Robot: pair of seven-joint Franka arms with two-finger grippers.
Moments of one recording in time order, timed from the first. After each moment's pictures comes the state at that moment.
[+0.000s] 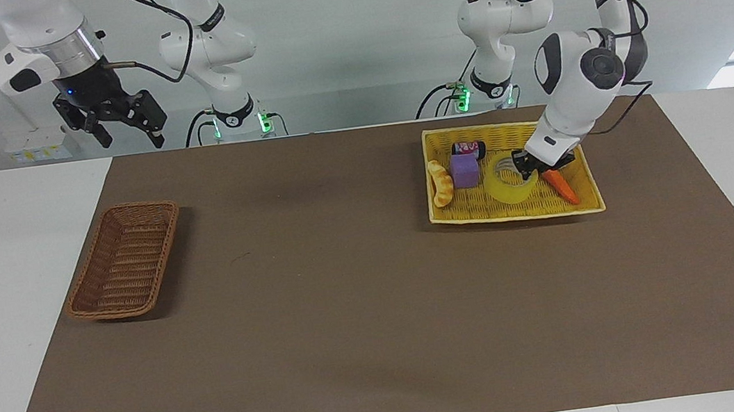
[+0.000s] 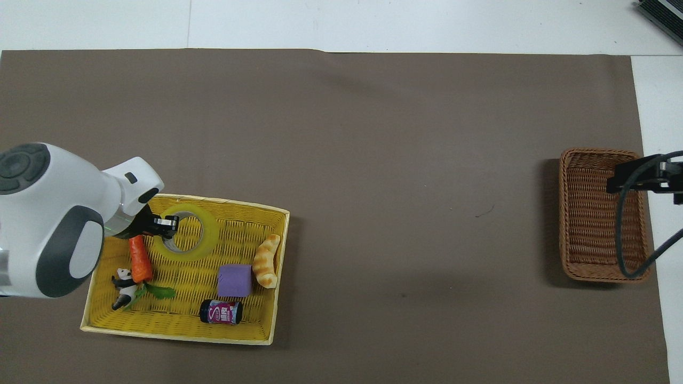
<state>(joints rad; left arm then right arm) -0.10 -0.05 -0.08 -2.11 -0.06 1.93 -0.09 0.07 -0.05 -0.10 -1.54 0.01 1.48 0.15</state>
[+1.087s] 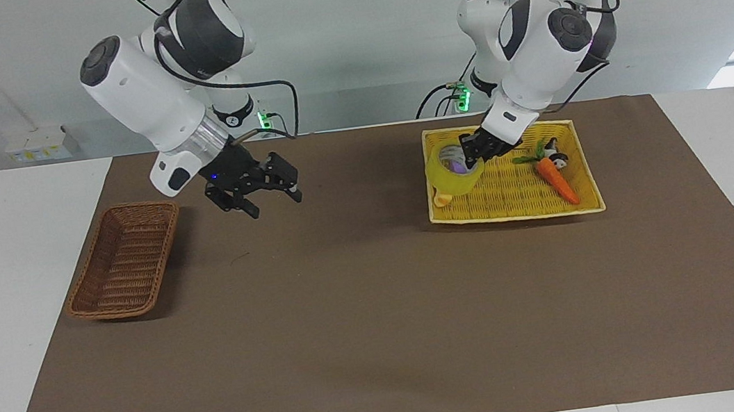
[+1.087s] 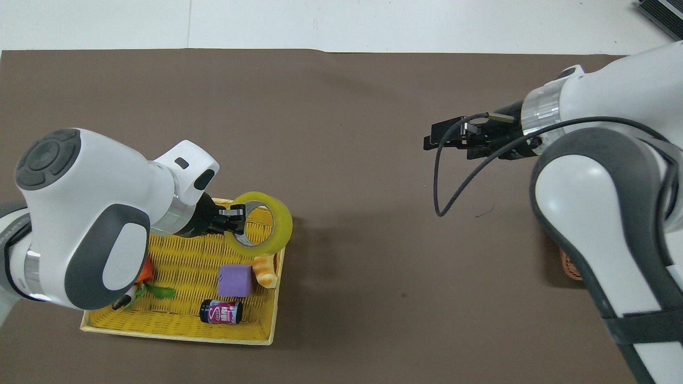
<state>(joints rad) -0.26 -0.04 -0.11 -2.00 -0.34 1.89 -0.31 0.29 0.16 -0.09 -1.64 0.49 1.92 0.13</state>
